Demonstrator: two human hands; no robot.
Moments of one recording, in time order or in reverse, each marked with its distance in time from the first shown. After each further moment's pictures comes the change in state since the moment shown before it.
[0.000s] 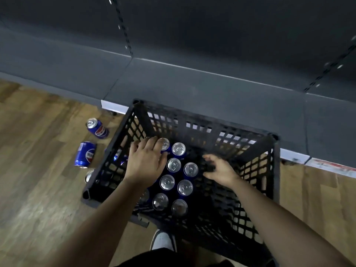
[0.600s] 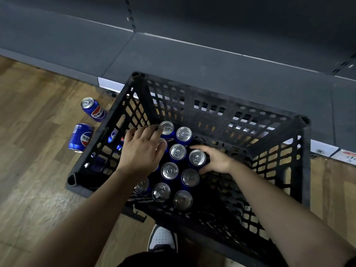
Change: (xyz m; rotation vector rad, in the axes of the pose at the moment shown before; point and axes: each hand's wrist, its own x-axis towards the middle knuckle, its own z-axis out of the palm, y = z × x) left_hand -0.012 -0.020 0.050 0.012 0.014 -0.003; right_hand 0.059 0.027 0.038 -0.018 -0.261 -0.156
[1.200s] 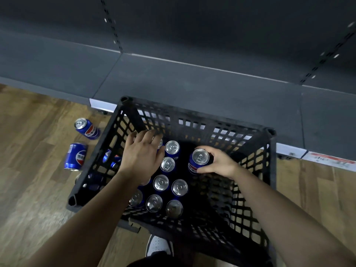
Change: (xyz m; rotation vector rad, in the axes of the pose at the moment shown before) left_hand 0.031 0.029 -0.050 0.034 -0.044 0.073; right_hand -0.060 -0.031 -0.046 0.193 0.224 -0.006
